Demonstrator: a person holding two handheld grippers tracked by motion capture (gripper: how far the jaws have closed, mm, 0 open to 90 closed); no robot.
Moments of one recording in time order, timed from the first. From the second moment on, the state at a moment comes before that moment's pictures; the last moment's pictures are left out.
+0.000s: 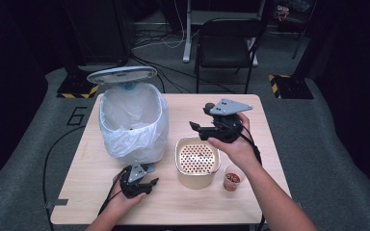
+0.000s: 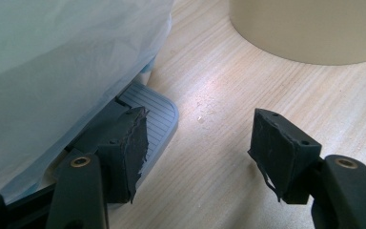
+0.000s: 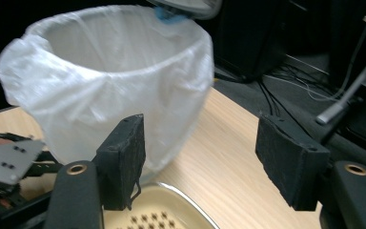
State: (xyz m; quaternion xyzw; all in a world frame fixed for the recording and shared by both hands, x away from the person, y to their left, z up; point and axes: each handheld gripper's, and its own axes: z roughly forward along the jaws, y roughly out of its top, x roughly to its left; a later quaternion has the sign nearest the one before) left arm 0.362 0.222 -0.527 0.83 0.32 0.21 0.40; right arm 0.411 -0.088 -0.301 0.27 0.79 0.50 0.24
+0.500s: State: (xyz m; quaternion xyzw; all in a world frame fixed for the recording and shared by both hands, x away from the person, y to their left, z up) left arm 0.362 0.222 -0.527 0.83 0.32 0.21 0.39; right arm 0.409 -0.138 -0.345 0.33 0.78 0.48 0.24
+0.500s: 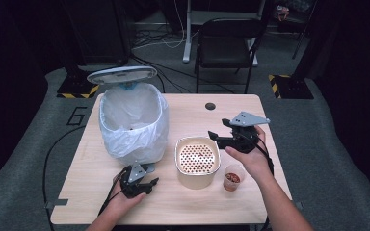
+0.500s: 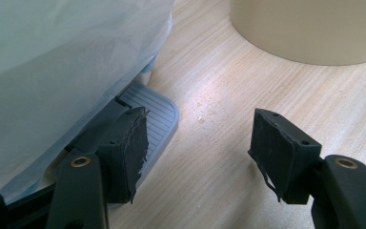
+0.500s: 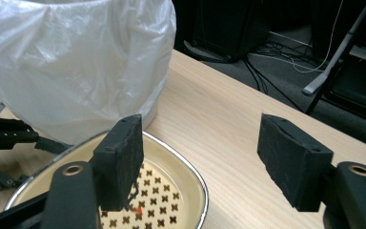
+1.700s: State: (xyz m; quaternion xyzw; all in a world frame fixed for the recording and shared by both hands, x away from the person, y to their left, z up) left arm 0.362 0.222 -0.527 0.84 0.32 0.22 0.39; right arm 0.359 -0.194 -0.432 0.35 0.77 0.49 0.21
